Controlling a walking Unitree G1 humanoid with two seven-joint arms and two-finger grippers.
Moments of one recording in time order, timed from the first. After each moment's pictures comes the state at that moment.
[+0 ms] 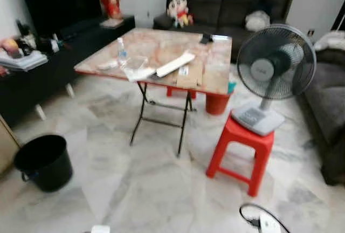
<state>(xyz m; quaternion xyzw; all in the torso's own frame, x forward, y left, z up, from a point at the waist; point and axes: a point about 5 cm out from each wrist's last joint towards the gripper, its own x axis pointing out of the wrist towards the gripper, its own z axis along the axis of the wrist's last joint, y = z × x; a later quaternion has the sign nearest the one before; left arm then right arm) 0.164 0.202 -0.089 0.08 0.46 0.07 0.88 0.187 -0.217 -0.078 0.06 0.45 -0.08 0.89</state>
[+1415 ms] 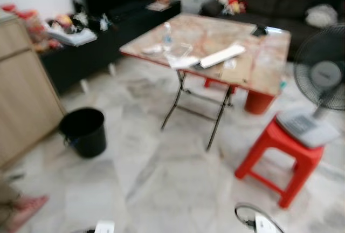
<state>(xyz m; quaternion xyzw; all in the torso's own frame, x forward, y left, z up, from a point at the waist) 0.177 0.183 -0.087 0.08 0.45 0.05 0.89 0.175 -0.218 -0.084 0.06 0.48 -0.11 0.87</state>
